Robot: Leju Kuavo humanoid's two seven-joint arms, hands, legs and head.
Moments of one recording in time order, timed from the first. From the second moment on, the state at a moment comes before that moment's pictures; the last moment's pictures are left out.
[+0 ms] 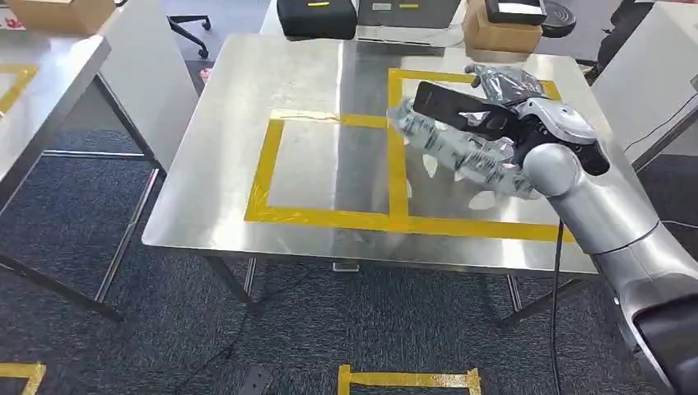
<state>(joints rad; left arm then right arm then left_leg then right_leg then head) -0.16 -0.05 -0.98 -0.19 0.60 0.06 -0.09 -1.03 -0.50 0.73 -1.35 0.50 0.42 0.68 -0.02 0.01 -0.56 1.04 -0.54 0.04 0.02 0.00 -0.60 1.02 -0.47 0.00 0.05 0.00</state>
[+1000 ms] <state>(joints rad) -0.11 -0.03 -0.98 -0.19 0.69 0.08 -0.10 -0.72 -0.84 0.49 -1.61 0.16 -0.02 0.70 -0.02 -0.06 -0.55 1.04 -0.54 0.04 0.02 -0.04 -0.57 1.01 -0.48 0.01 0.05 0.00</state>
